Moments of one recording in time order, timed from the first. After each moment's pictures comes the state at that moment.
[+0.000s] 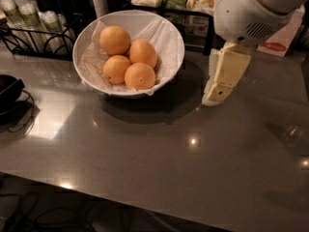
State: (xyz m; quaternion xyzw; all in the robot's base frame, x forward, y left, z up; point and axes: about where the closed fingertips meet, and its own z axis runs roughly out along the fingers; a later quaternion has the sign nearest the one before) arm 0.470 -0.097 1.011 -0.69 0.67 -0.03 0.27
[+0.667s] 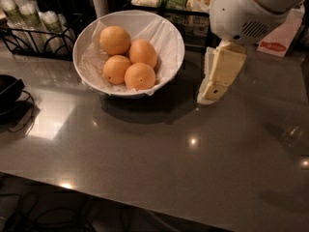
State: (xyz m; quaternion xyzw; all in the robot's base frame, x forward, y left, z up) arm 0.469 -0.091 1.016 -0.69 0.67 -0.03 0.28
